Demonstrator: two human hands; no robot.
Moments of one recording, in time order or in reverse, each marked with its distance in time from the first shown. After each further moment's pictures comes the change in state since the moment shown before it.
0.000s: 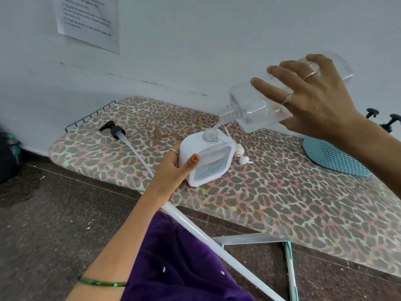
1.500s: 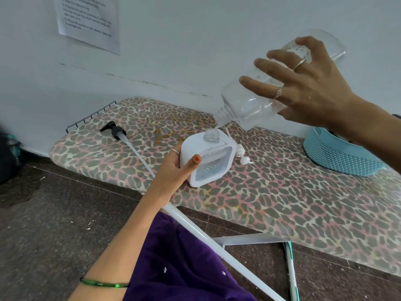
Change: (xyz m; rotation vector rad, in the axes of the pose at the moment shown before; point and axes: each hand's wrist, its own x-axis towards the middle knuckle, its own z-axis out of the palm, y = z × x) left_hand -0.003 0.007 0.005 0.022 0.028 0.004; right_hand 0.027 0.003 -0.018 -0.168 -0.166 -0.137
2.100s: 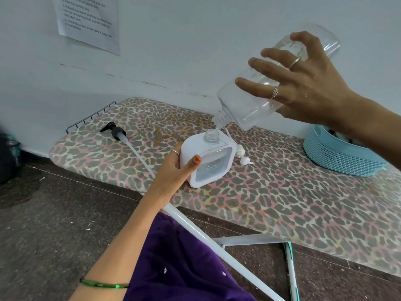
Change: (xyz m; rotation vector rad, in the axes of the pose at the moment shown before) left_hand 0.002 -0.002 -0.002 0.027 -0.015 0.020; right_hand 0.003 0.006 0.007 -0.087 0.169 -0.047
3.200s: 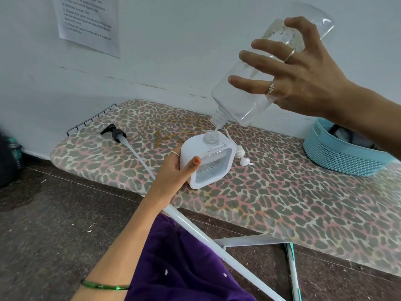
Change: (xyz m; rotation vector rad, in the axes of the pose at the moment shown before) left_hand 0.001 -0.001 -0.003 -0.017 -0.035 0.046; right_hand 0.008 0.009 0.003 -0.129 0.084 -0.035
